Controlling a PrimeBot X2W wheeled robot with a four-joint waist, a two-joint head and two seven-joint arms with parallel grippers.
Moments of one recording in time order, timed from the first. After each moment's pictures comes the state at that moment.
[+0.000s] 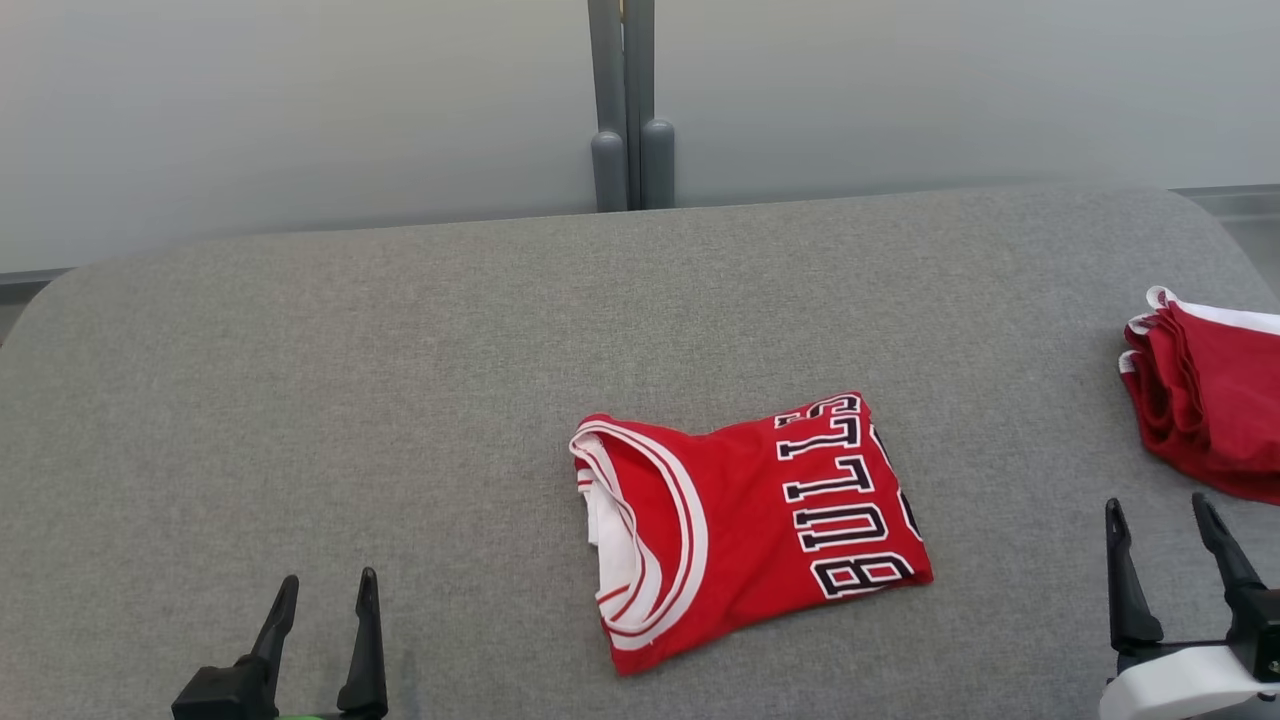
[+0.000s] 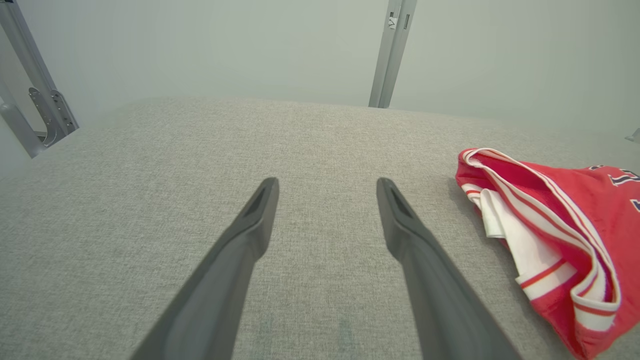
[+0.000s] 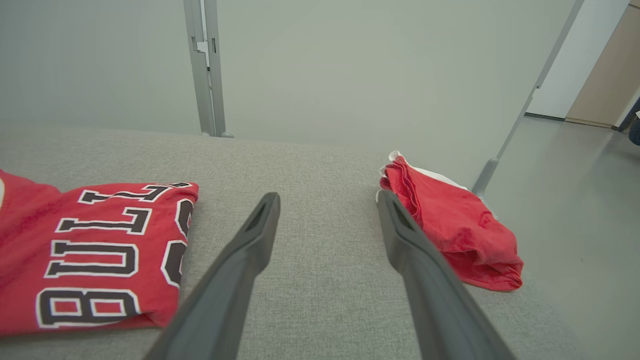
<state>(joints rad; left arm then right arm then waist) 0.09 0.06 0.00 0.25 -0.20 -0.12 -0.26 0.12 -0.11 -0.21 0.09 -0.01 0.13 -0.26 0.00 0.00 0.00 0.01</state>
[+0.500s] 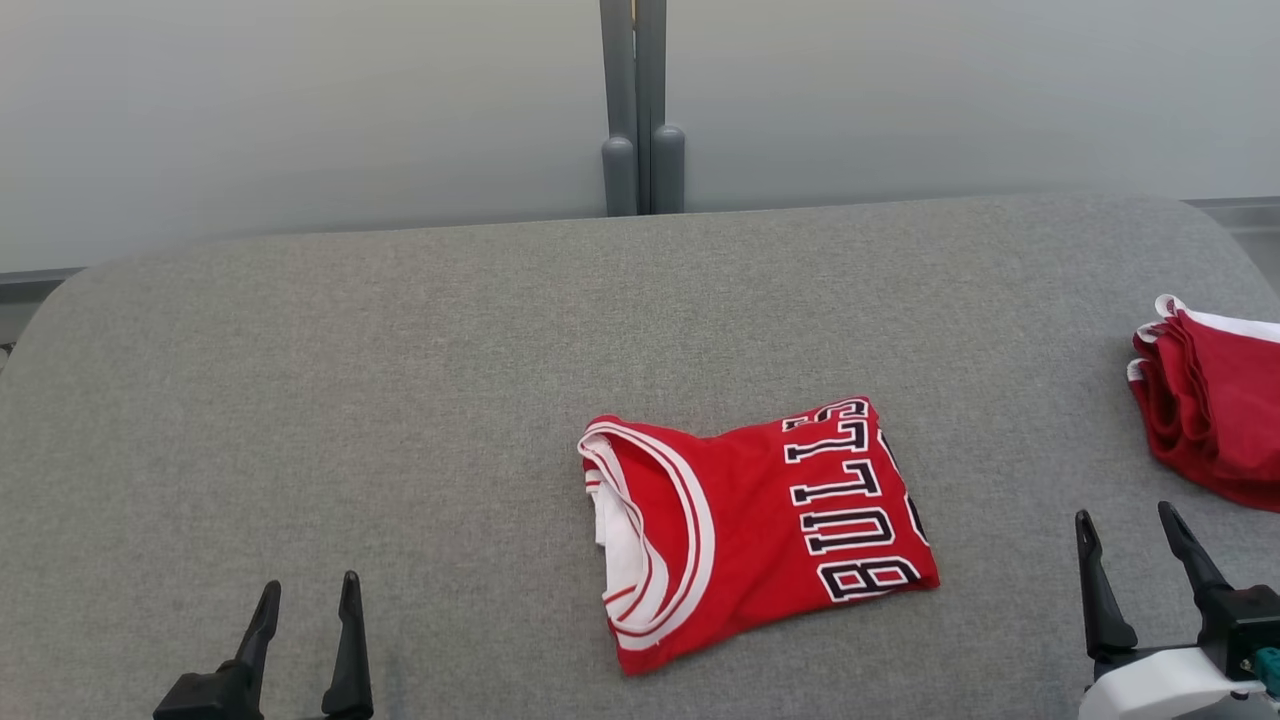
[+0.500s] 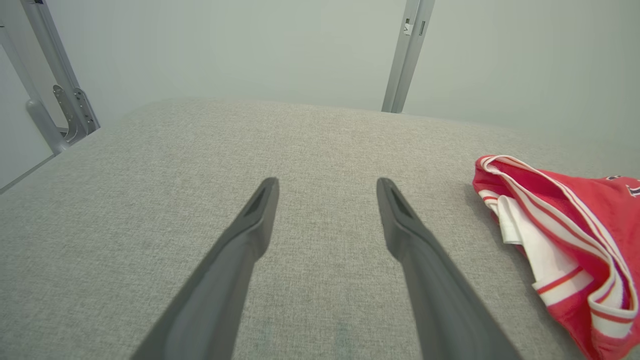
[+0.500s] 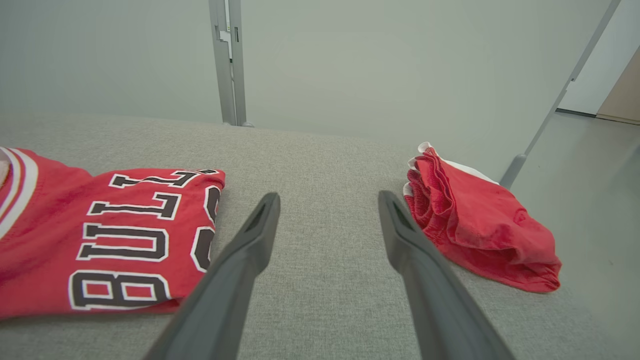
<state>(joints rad) 0.10 0.05 0.03 0.25 -0.20 -0.13 -0.26 0.11 -0.12 -0.15 0.14 0.01 0.13 -0.26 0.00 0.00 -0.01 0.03</state>
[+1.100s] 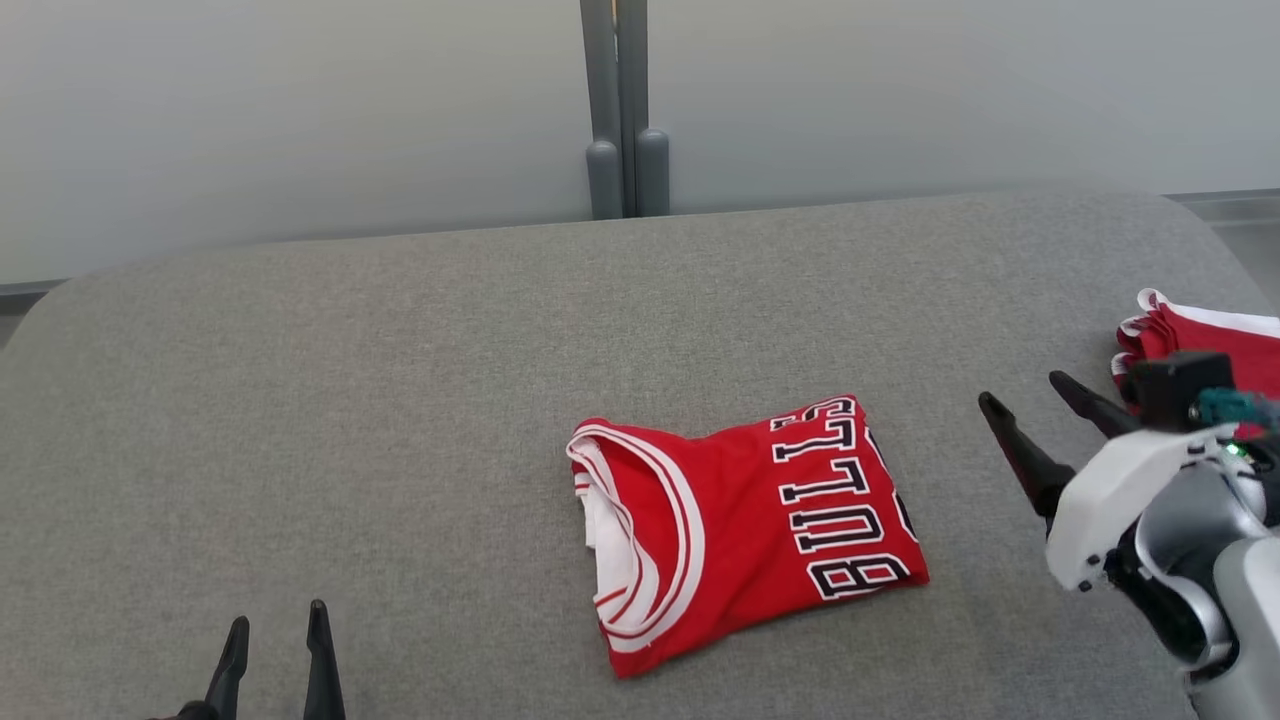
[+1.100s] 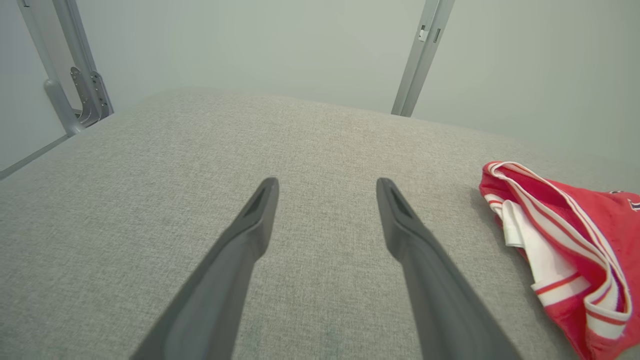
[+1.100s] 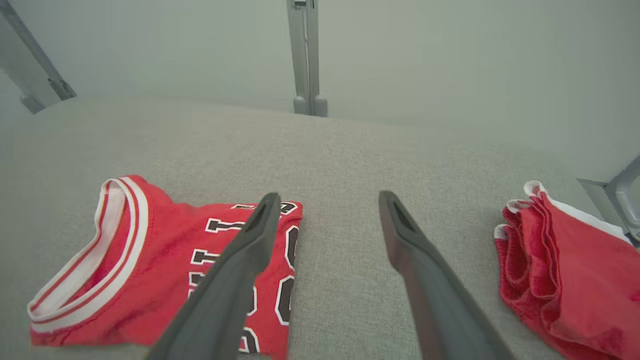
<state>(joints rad) 0.17 0.05 0.07 0.19 -0.26 -0.11 -0.26 -0.14 -0.31 0.09 0.00 0.38 0.13 0.25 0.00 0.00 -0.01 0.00</state>
